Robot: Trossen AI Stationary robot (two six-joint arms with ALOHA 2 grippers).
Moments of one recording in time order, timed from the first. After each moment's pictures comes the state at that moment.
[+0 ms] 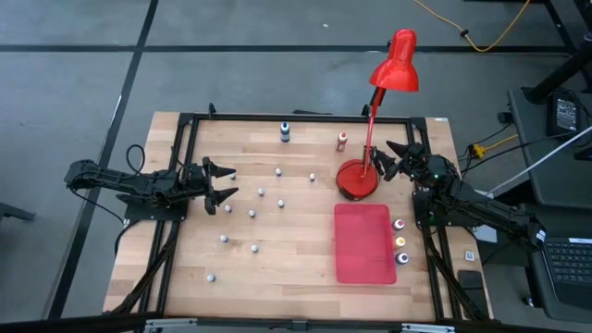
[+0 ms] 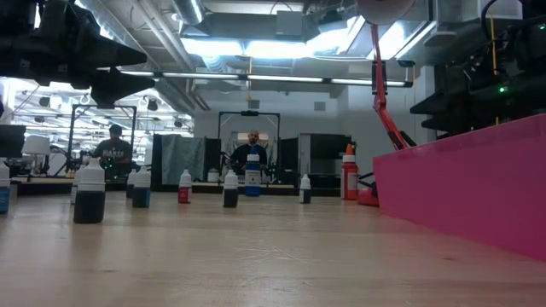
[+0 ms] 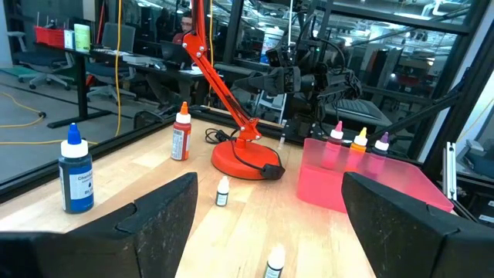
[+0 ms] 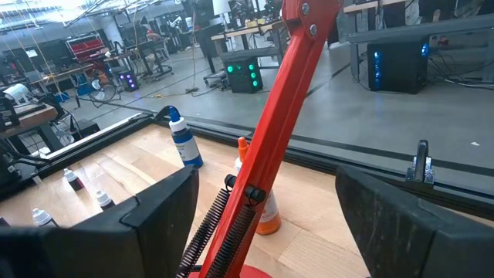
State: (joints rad) left arm -0.14 0.20 0.01 0.22 -0.41 -0.20; right arm -0.52 0.14 0.01 0.06 0.23 0.28
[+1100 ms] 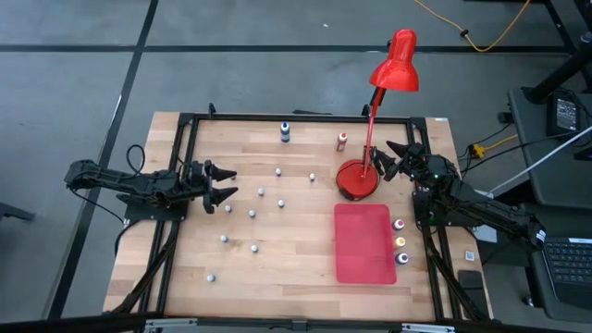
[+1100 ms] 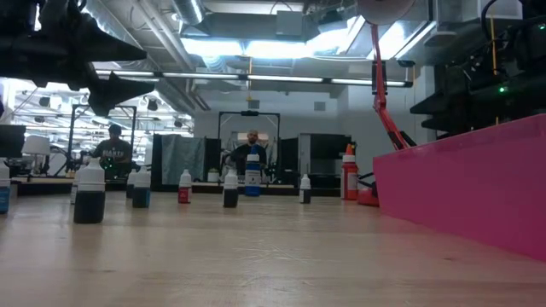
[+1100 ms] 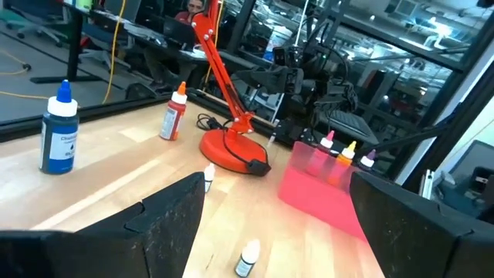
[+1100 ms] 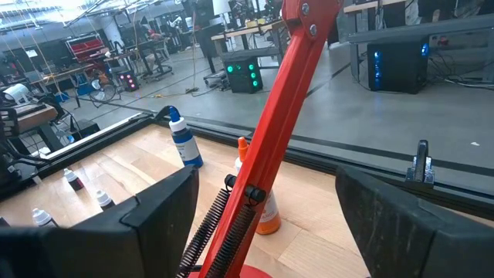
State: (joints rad) left arm -0.14 0.20 0.01 0.21 -0.39 -0.40; right arm -0.53 0.14 0.01 0.06 0.23 0.28
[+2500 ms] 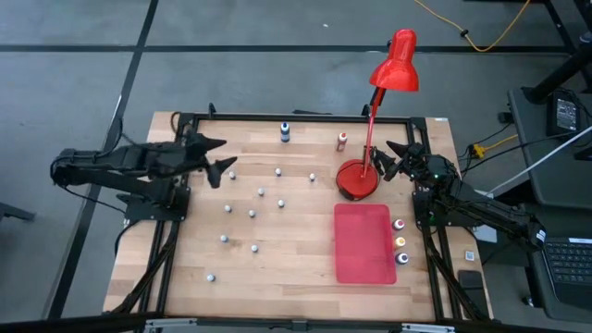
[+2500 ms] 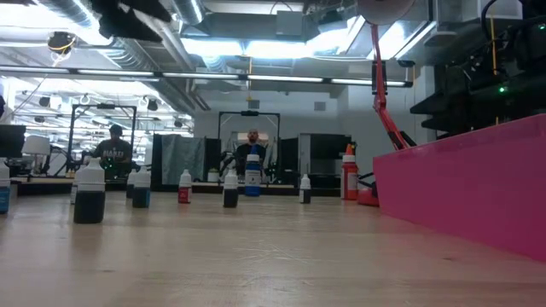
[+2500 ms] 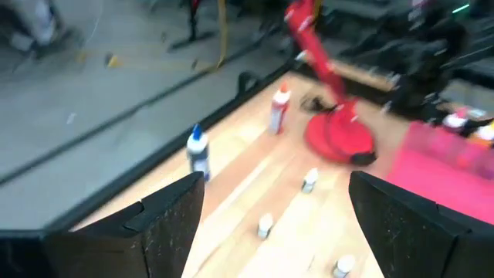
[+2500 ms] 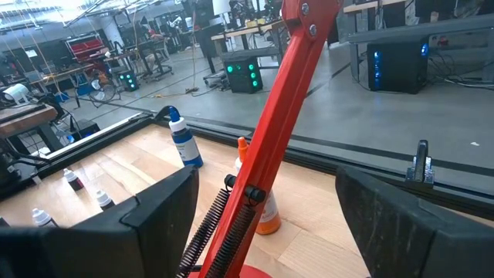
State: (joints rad) left arm -0.02 0.68 0.82 -0.59 -0.57 -0.38; right arm -0.53 0.14 0.01 0.06 0.23 0.28
